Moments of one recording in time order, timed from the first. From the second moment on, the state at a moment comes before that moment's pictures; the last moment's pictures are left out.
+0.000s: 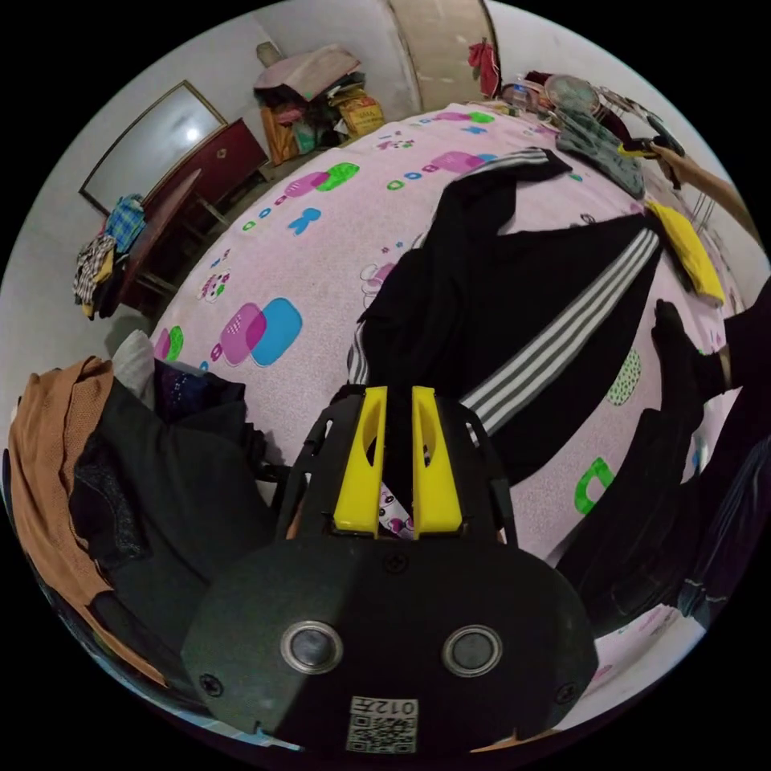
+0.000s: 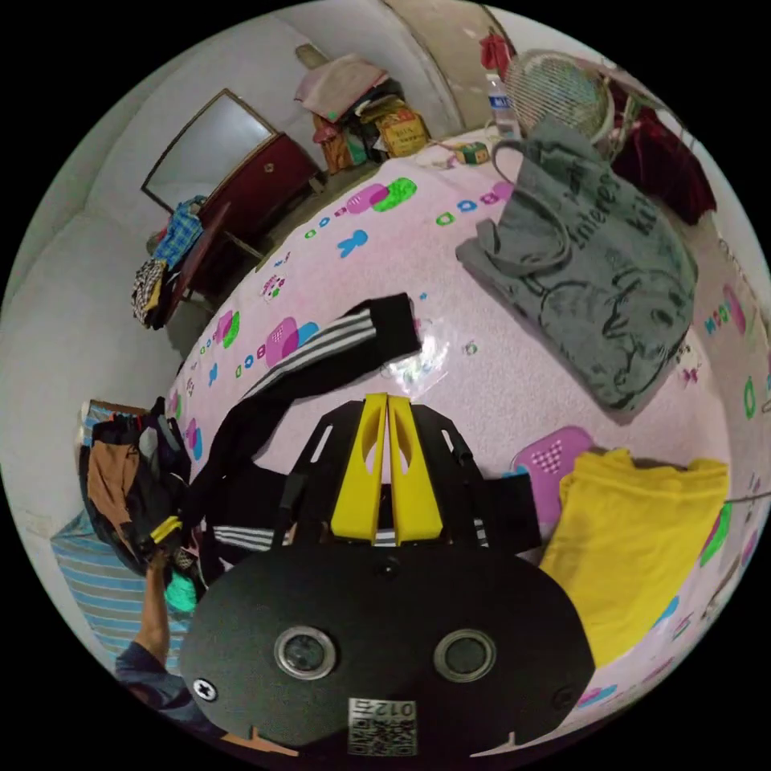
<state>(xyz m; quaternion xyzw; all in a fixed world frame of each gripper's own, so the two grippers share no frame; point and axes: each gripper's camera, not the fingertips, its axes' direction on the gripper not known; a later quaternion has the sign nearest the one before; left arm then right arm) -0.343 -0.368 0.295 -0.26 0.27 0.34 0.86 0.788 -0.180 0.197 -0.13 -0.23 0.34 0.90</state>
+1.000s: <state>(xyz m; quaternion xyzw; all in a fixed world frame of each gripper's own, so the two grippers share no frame) -0.342 -0.339 0.294 -0.29 0.23 0.31 0.87 0.890 -0.150 0.215 -0.11 -0.28 0.40 0.87</state>
